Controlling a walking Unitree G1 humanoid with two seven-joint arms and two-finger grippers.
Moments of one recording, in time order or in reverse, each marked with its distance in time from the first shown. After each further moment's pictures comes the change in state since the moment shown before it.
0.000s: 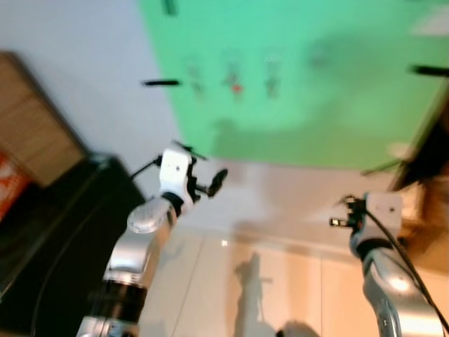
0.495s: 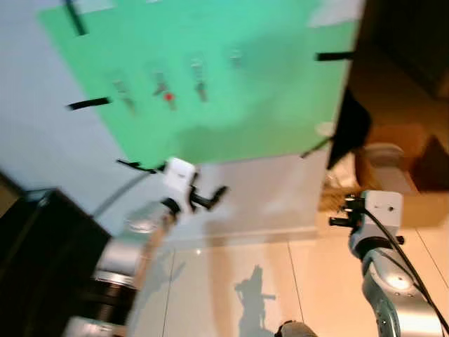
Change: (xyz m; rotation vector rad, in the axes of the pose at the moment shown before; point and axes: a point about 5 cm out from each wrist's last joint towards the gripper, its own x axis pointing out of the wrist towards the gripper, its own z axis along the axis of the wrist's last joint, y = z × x) left arm -0.009 0.011 -0.003 0.061 0.116 -0.052; right arm 0.000 0.003 0.000 0.001 -0.003 0.007
